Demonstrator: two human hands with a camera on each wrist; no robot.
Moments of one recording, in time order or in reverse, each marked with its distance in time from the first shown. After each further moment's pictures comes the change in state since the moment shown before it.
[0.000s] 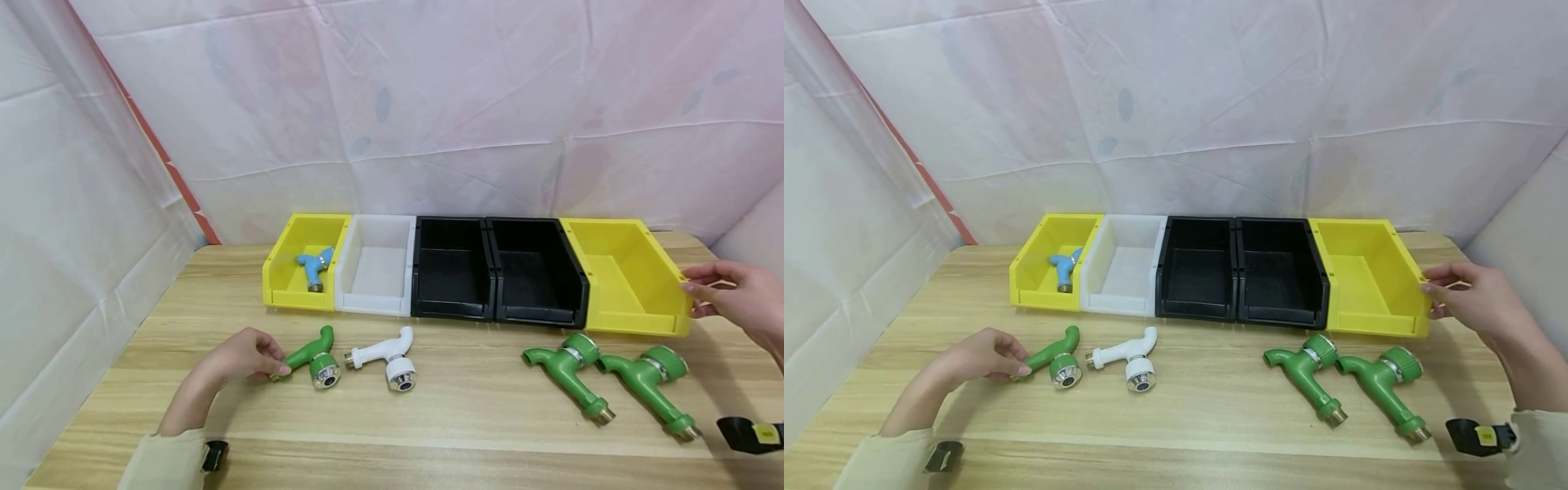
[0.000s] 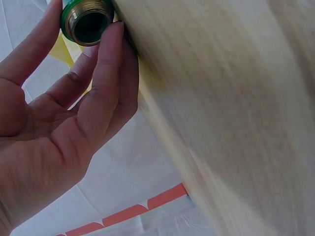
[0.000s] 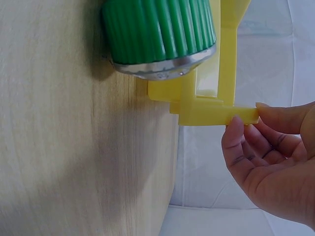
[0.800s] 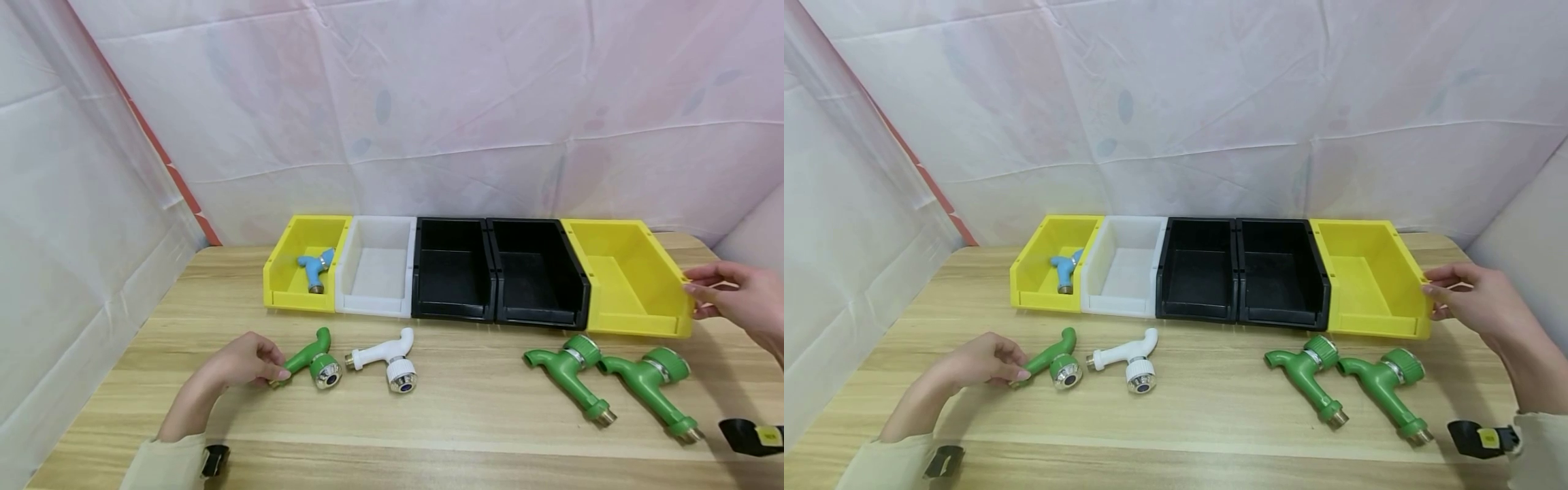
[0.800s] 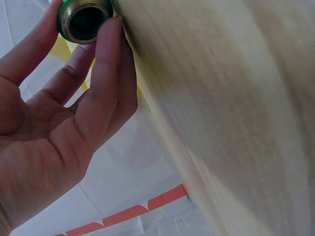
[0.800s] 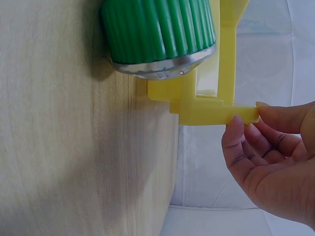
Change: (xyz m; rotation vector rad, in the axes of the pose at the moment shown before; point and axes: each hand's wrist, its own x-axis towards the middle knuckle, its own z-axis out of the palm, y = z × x) left_hand -0.001 -0.002 0.003 -0.031 -0.023 0.011; right_hand -0.017 -0.042 -0.002 0.039 -0.003 0.026
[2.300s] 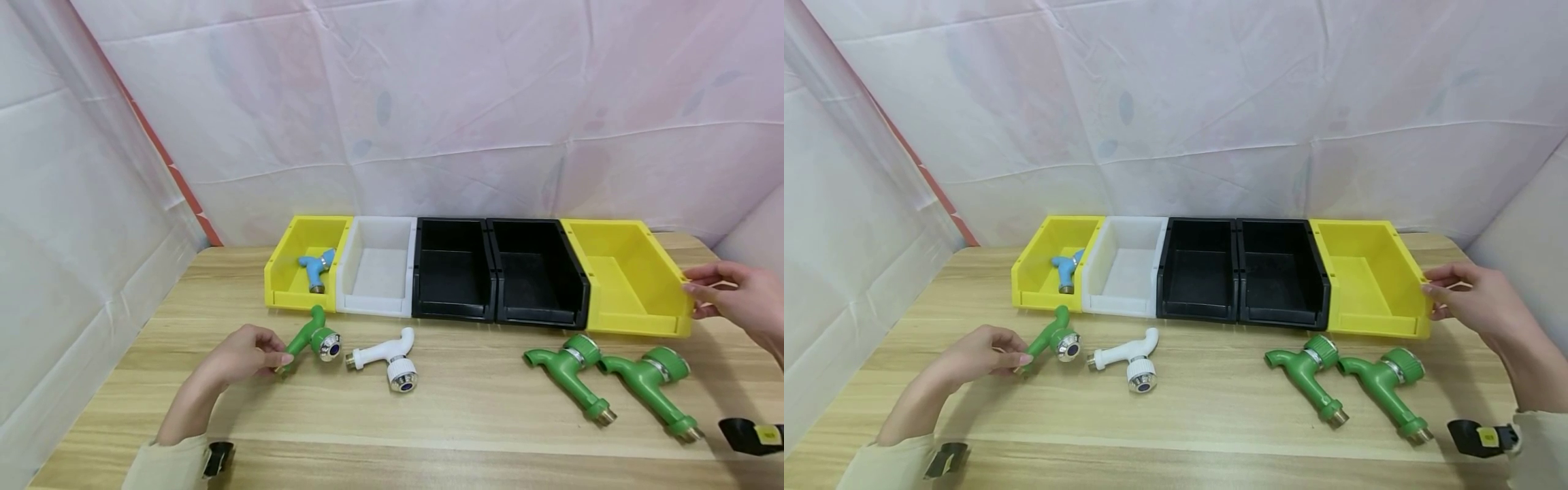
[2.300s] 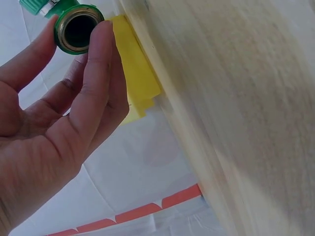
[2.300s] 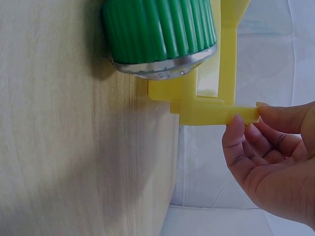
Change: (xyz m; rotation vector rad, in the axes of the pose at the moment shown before) left_hand -0.006 0.010 -0.002 -0.033 0.076 0.066; right_hand 0.008 0.017 0.001 -0.031 -0.023 -0.036
